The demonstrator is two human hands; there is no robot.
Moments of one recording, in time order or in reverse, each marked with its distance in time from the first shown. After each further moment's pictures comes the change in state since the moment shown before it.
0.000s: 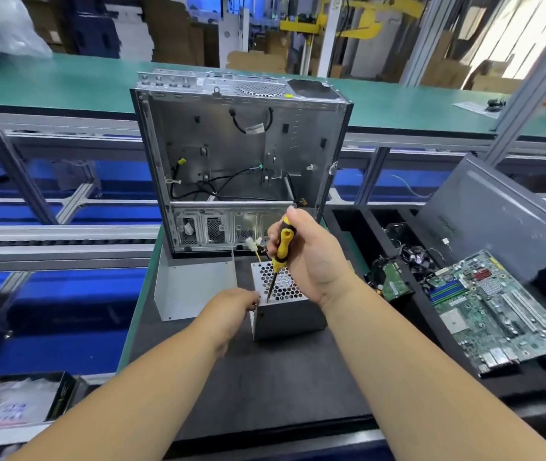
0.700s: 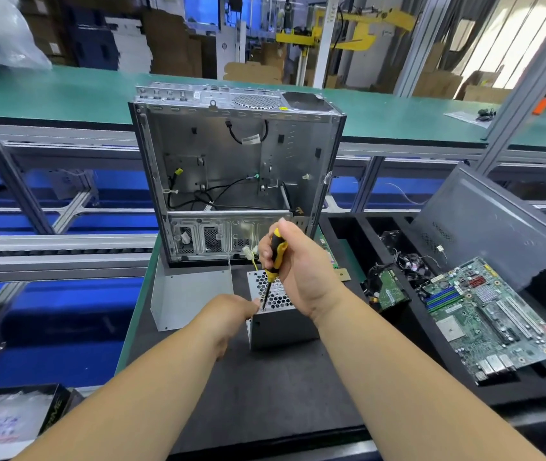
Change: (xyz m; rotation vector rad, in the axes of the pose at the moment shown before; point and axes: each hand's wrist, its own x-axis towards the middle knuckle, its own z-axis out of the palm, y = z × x) left_hand 0.009 0.011 0.004 0.122 0.039 -0.105; right_hand -0.004 -0.001 0.006 -0.039 -0.055 0.025
